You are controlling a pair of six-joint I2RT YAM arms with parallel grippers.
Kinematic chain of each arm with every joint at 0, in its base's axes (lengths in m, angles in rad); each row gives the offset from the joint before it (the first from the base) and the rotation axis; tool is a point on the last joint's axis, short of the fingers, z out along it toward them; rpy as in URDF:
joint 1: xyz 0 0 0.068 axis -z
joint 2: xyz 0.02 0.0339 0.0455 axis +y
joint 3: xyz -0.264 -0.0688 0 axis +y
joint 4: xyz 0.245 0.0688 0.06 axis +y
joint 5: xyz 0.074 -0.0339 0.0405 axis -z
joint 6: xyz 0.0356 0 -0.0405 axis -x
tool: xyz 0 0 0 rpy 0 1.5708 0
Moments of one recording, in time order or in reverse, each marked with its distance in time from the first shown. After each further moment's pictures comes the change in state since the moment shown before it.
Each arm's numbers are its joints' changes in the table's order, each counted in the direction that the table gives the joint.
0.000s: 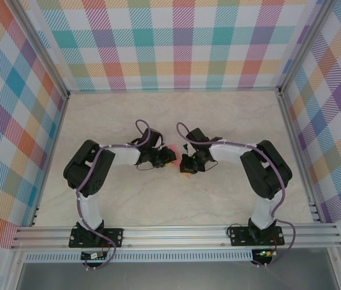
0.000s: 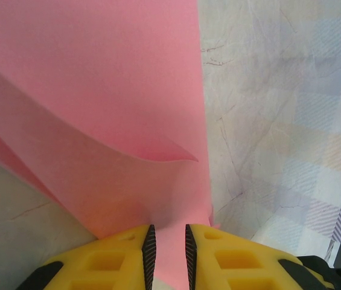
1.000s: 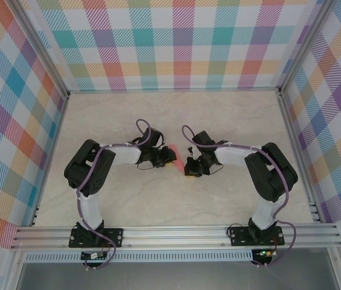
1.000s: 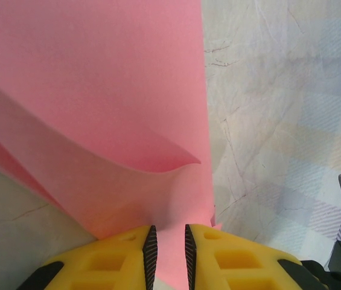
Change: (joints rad) left arm 0.003 0.008 -0.026 0.043 -0.010 0.000; right arm 0.034 -0.051 0.100 -0.028 -0.042 0.038
